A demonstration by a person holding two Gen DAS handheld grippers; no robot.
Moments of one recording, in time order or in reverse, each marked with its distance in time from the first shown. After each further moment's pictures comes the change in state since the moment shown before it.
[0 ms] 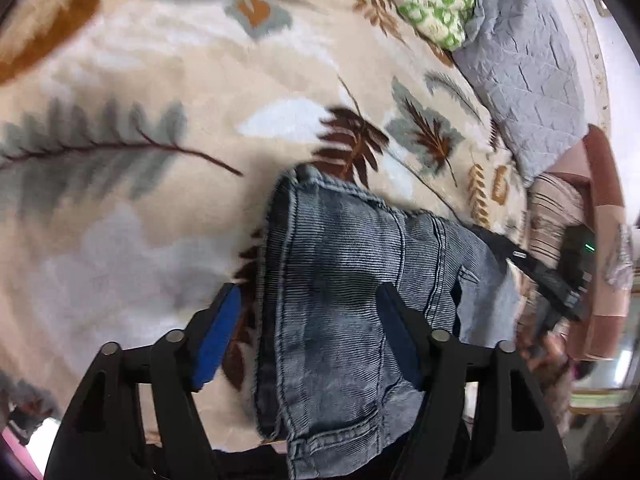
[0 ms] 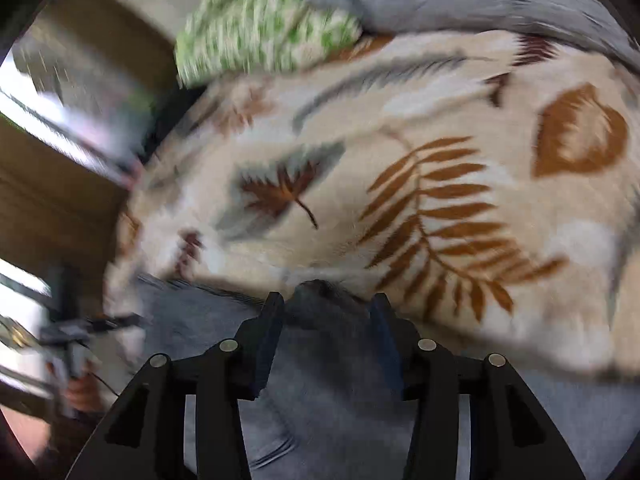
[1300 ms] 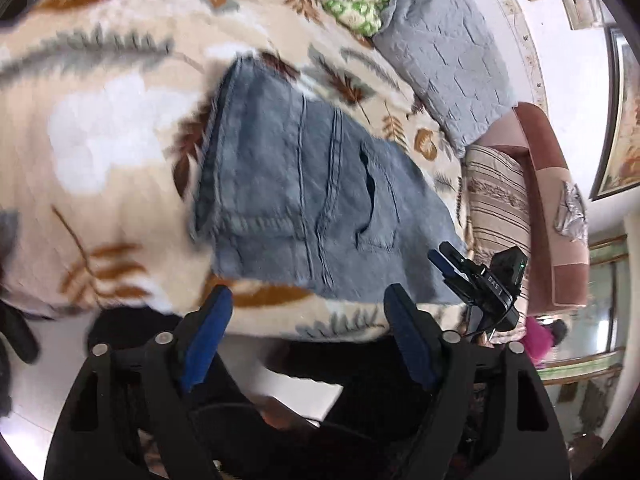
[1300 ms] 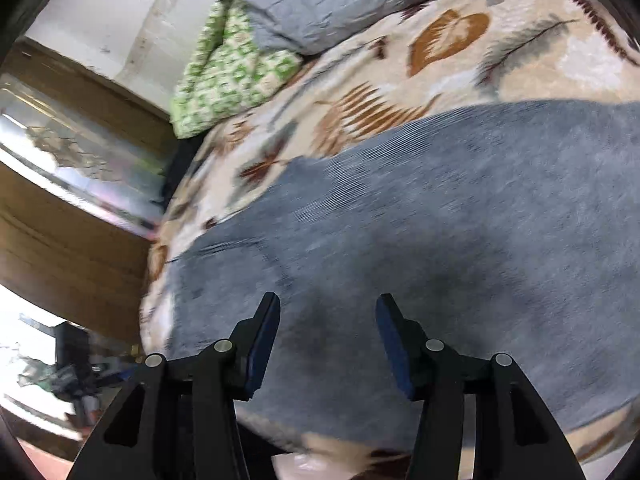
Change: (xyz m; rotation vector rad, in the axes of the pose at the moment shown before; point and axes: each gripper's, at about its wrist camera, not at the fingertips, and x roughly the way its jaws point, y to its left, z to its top) left arm -0.058 -0.013 -0.136 0.064 -0.079 -0.164; right arm -0.071 -0.026 -0.171 0.280 -0.243 0.158
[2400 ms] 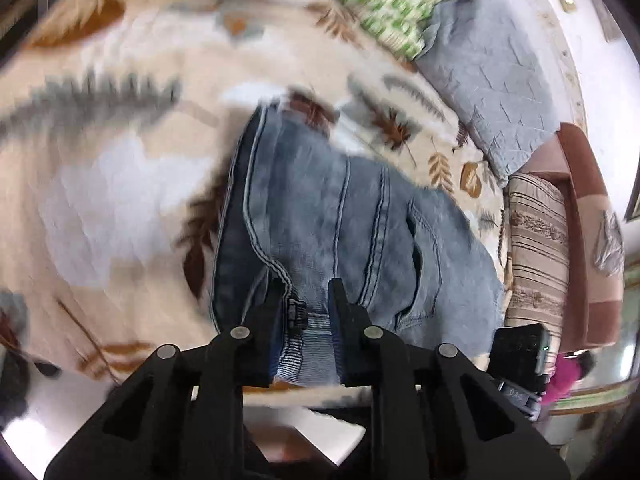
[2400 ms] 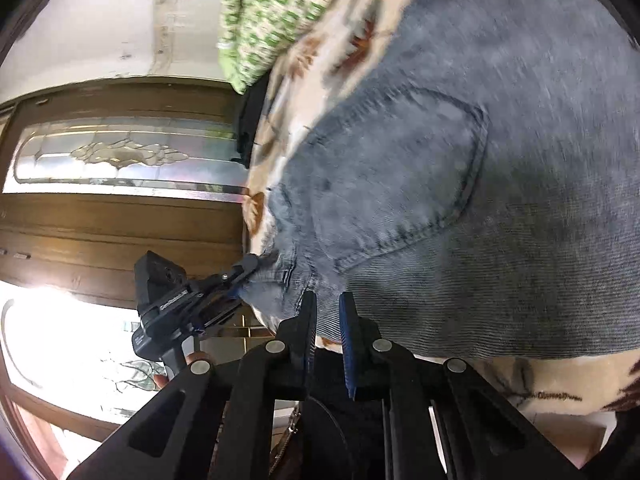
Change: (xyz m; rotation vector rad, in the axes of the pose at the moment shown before) left arm 0.026 0.003 0.056 -0.052 -0.059 0.122; right arm 0.071 0.065 -0.057 0.219 0.219 0.347
